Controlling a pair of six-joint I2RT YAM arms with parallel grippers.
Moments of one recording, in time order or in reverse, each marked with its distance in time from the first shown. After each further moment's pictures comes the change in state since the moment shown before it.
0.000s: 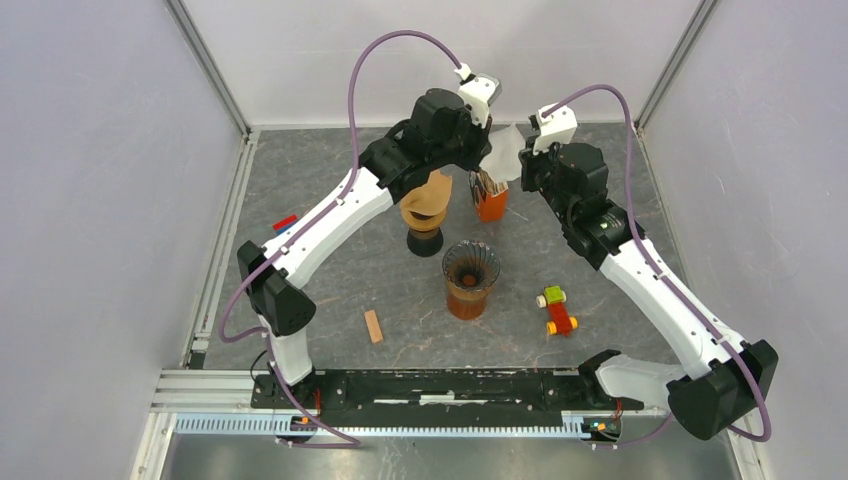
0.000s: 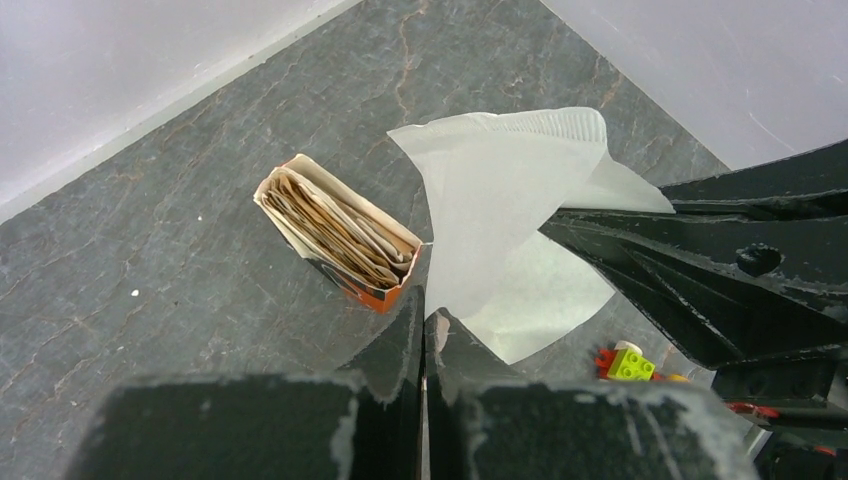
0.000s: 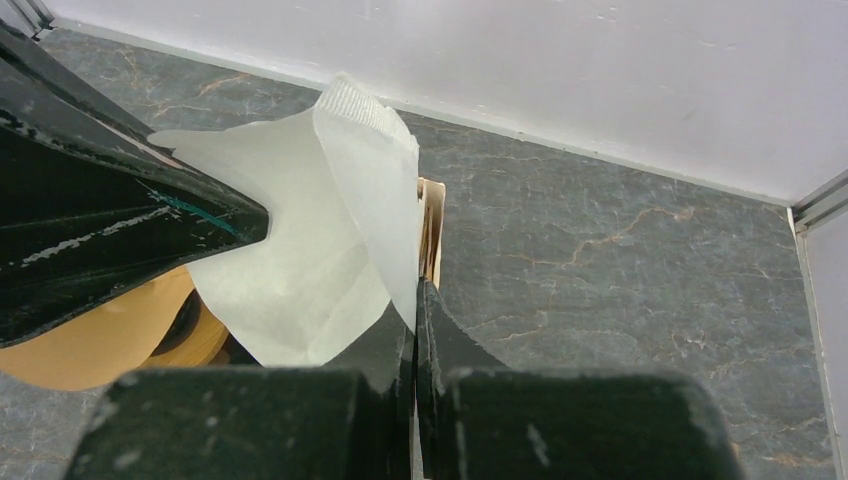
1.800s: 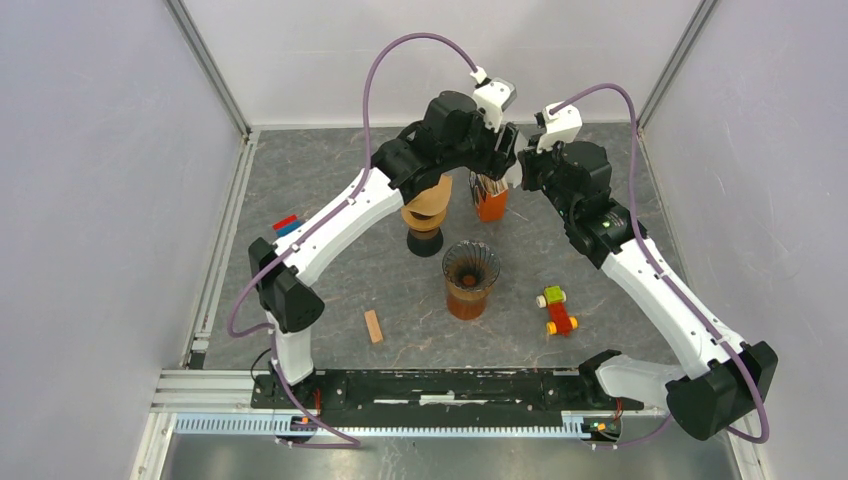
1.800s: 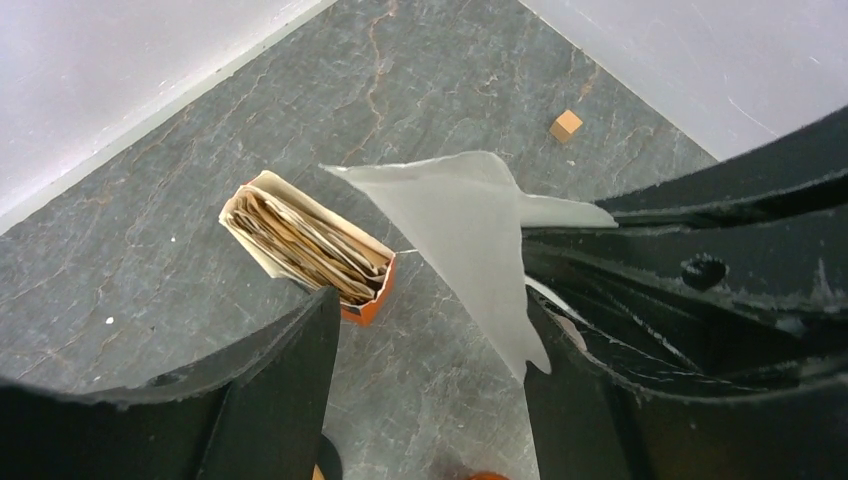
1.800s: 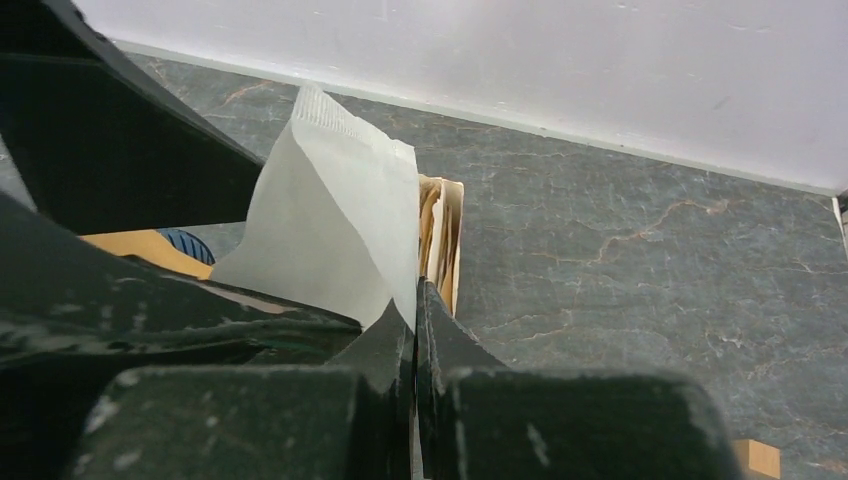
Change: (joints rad) left arm -0.028 0.043 0.040 -0.001 0.026 0.019; right arm -0.026 0.000 0.000 0.000 -0.050 0.060
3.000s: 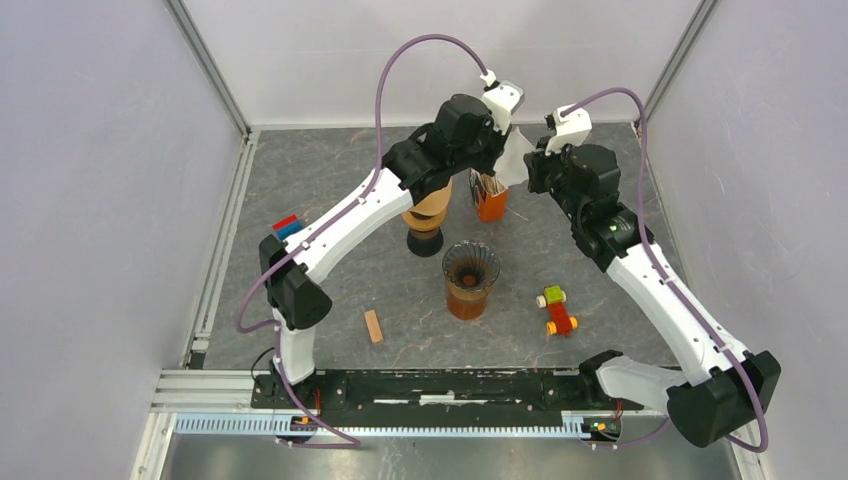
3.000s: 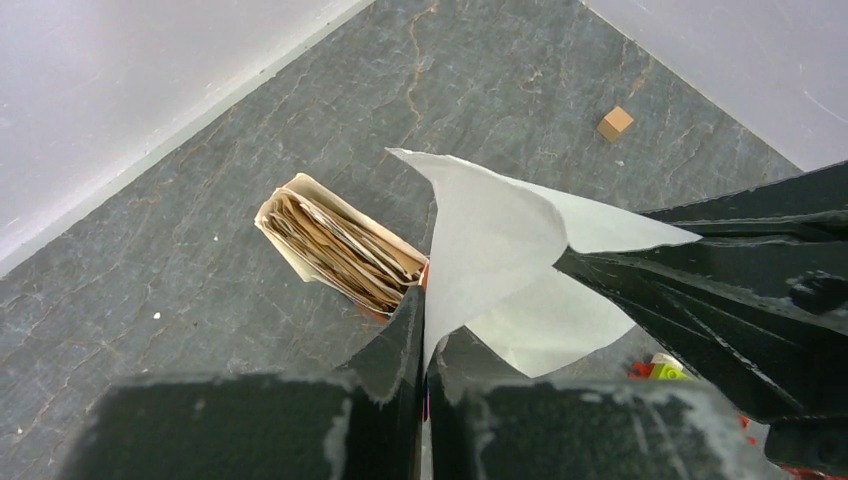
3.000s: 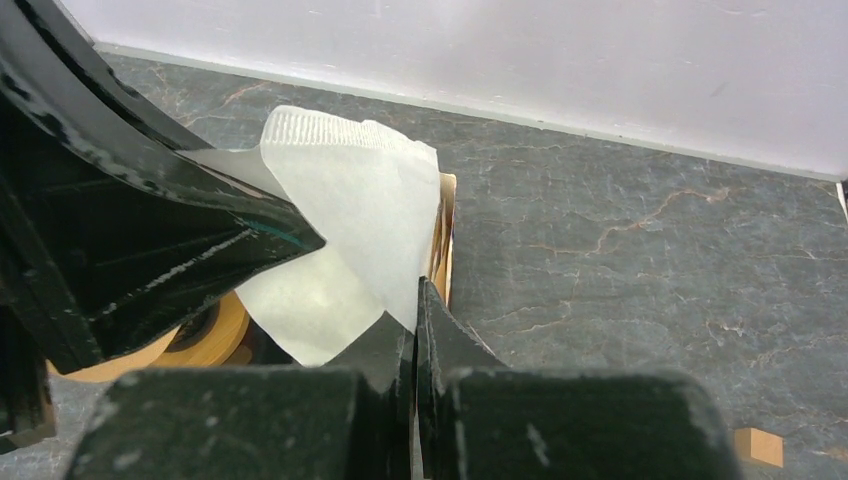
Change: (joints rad) left arm -0.024 0.058 0.043 -0.005 -0.104 0.057; right arm -0.042 -0.034 -0.031 0.000 -0.041 0.021
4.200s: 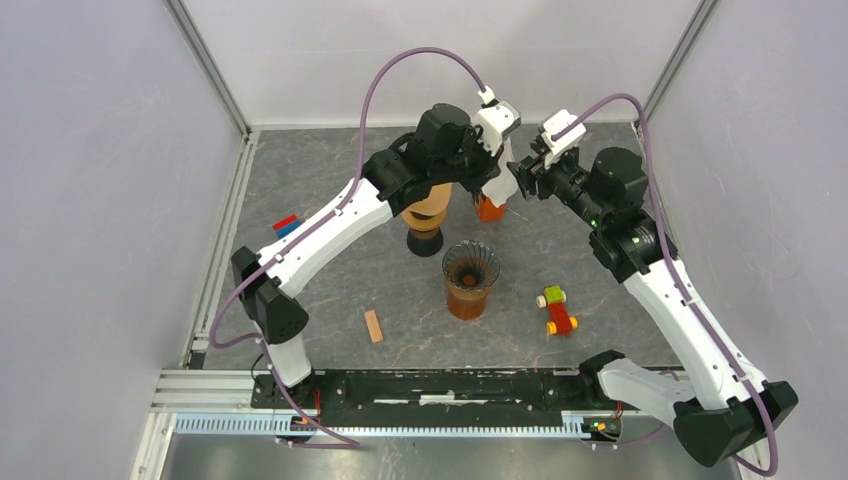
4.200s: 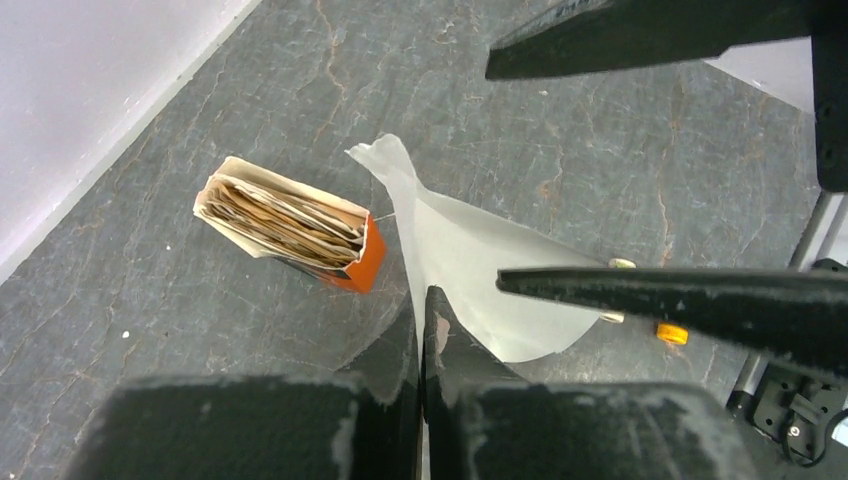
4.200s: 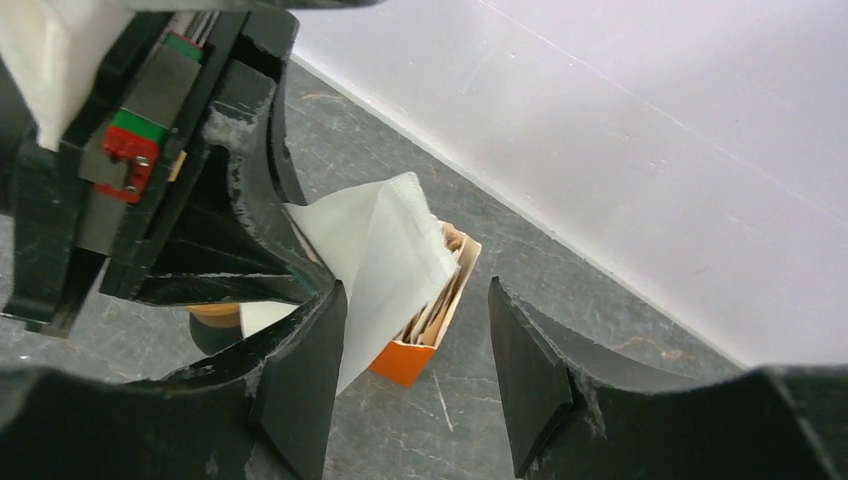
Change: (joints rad) left arm 0.000 -0.148 -0.158 -0.018 0.207 0.106; right arm -0.010 -0.090 0.040 -0.036 -0.308 -0.315
